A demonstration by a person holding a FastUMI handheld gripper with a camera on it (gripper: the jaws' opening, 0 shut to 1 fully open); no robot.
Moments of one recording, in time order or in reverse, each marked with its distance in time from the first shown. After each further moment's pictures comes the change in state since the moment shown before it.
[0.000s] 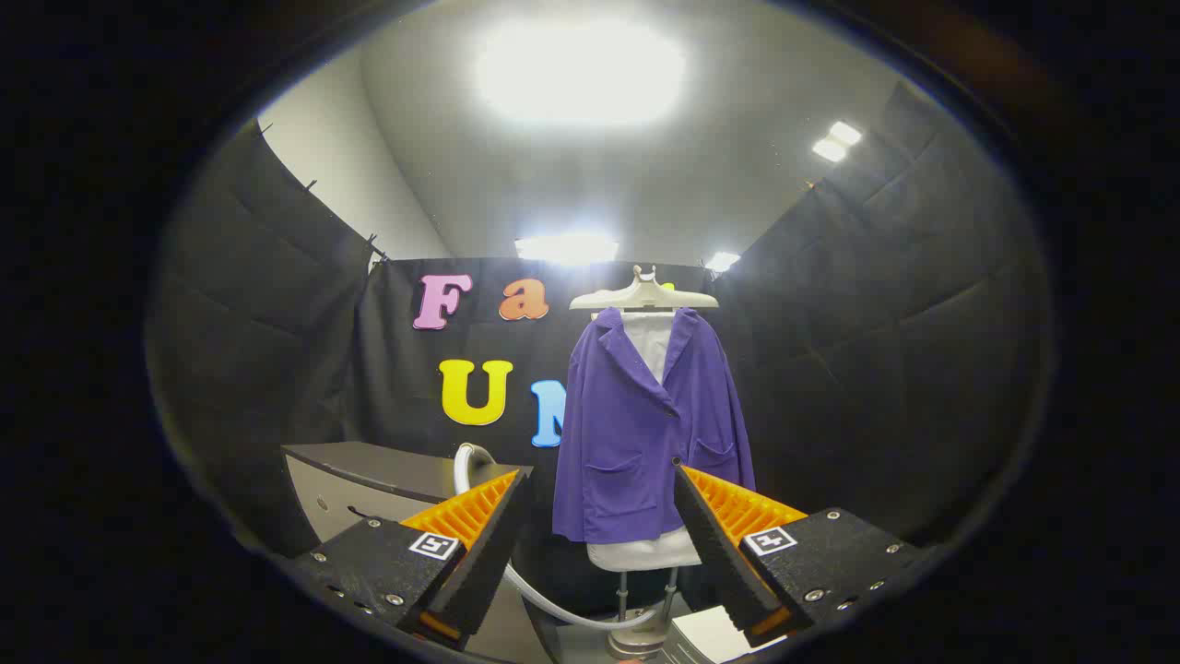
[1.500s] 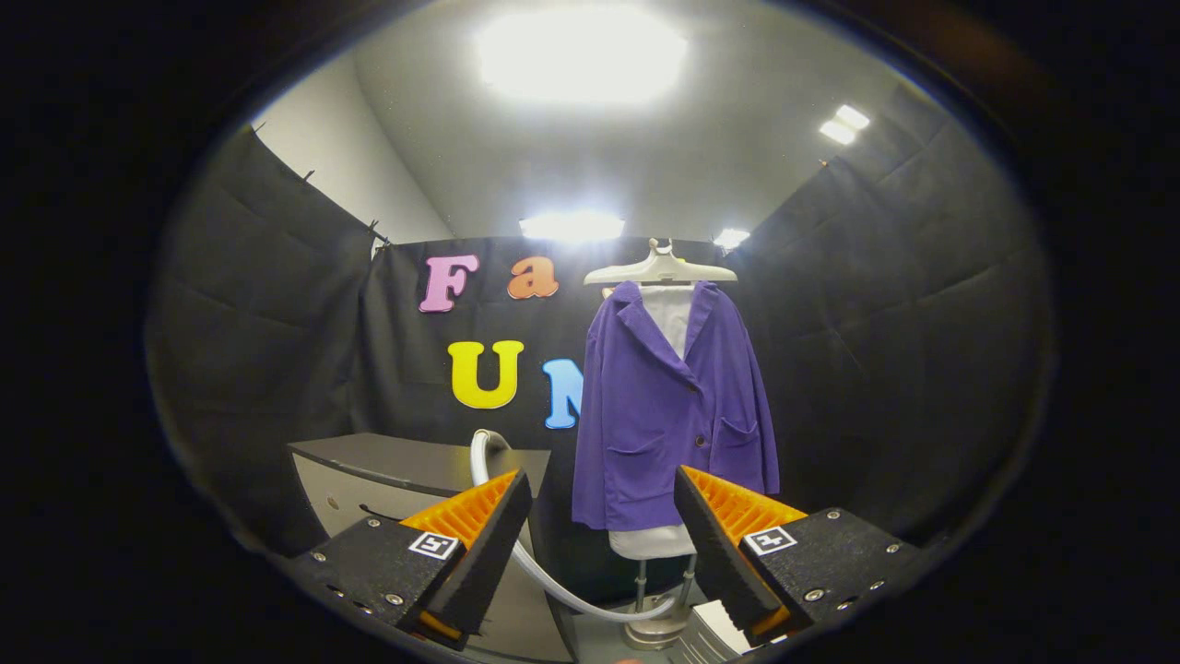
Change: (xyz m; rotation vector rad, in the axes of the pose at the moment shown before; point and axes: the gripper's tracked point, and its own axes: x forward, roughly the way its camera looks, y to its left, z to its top) arm 0.026 0.038 -0.015 0.024 0.062 0.025
